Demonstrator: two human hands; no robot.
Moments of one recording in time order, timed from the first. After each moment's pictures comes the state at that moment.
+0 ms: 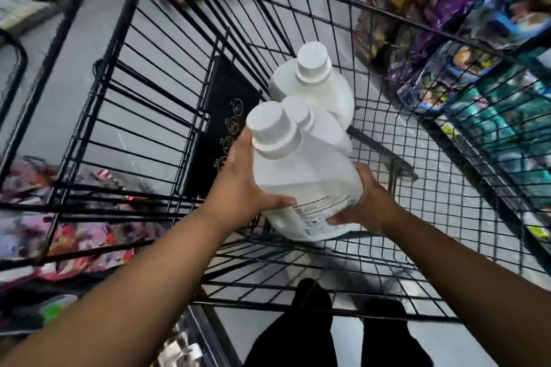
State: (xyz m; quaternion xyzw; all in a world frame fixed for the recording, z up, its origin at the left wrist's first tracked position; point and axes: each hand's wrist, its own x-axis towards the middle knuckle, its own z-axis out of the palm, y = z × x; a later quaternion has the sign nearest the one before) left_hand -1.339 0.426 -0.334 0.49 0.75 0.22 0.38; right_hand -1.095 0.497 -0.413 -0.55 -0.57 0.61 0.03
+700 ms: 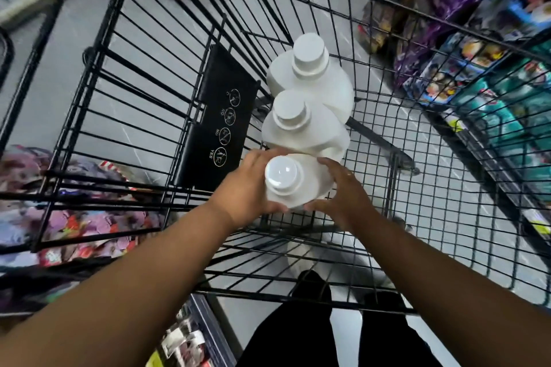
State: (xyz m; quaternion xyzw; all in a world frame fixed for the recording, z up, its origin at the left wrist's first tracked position) left_hand -1.344 0.423 -0.365 0.59 0.71 0.07 0.37; right_hand -1.136 0.480 -0.421 -0.54 -0.65 0.54 0.06
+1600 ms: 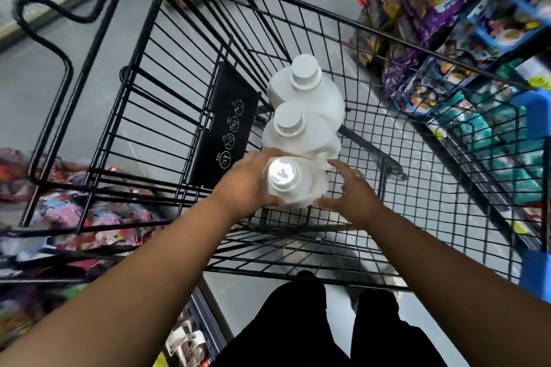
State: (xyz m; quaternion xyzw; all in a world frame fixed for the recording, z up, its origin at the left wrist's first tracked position) left_hand -1.346 0.433 -0.339 0.57 0.72 0.09 0.39; right_hand -1.118 0.491 -0.373 -0.57 -0.63 0.53 0.00
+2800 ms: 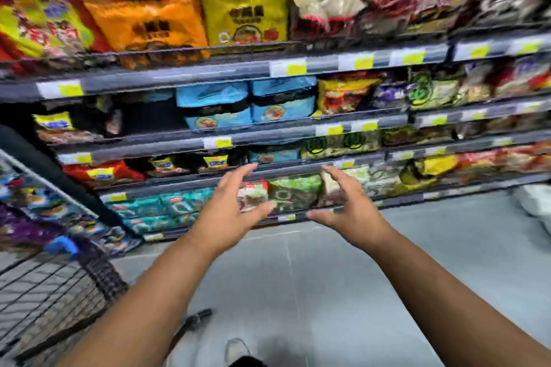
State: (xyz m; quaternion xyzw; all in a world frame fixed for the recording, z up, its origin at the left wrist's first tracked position) left_hand -0.621 0.351 -0.093 0.85 0.28 0.13 0.43; right_hand -0.447 0.179 -0.110 -0.79 -0.35 0.25 0.43
